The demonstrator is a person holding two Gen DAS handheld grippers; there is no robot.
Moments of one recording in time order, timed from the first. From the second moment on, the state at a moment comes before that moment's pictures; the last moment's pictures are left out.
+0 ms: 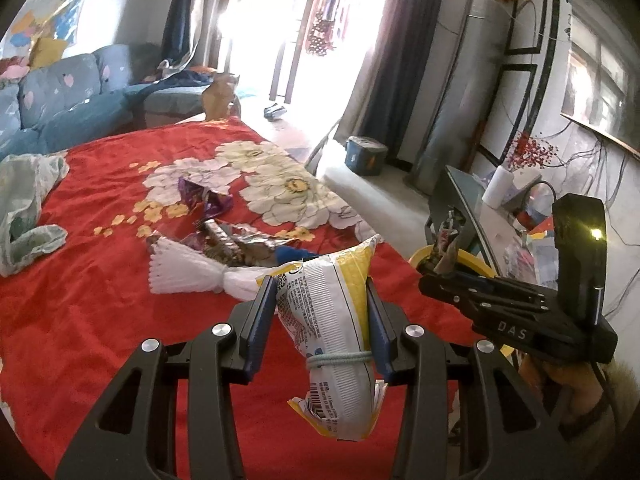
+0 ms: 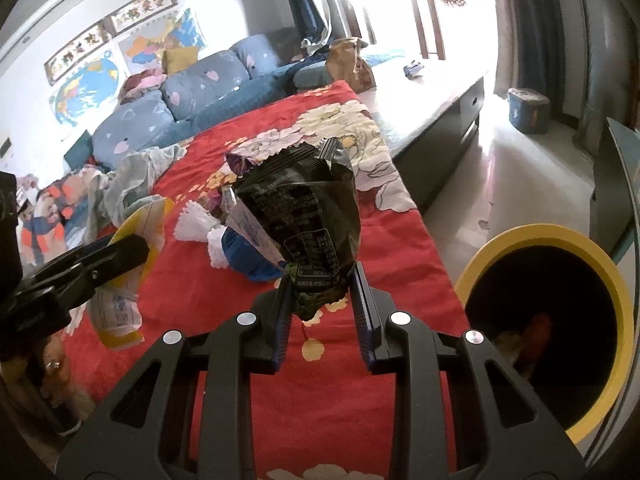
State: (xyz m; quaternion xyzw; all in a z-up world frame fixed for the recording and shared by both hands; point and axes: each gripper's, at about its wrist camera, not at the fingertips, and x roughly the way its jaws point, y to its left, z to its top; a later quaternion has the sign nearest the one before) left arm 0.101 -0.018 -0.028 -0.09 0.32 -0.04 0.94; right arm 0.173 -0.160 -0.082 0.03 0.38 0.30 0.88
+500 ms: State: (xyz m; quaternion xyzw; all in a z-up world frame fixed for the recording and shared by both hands) left arm 0.108 -0.046 -0.021 -0.07 0.31 -0.07 0.94; right arm 0.176 -0.183 -0.077 0.05 0.37 0.28 0.88
